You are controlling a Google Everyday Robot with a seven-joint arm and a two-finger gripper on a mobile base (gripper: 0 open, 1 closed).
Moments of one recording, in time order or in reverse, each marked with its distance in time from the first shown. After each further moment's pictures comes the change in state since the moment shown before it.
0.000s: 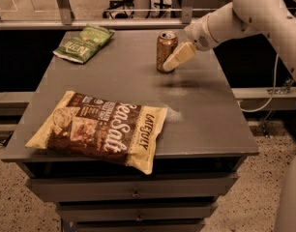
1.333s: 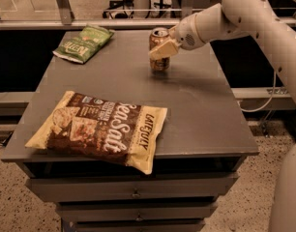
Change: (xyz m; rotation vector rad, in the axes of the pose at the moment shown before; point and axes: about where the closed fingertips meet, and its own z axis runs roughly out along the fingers) arm -0.044 0.030 0.024 -0.110 -0.135 0.018
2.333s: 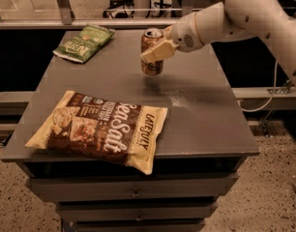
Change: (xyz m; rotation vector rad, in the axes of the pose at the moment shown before) arm -0.024 0.050 -0.017 -0.074 -0.063 0.002
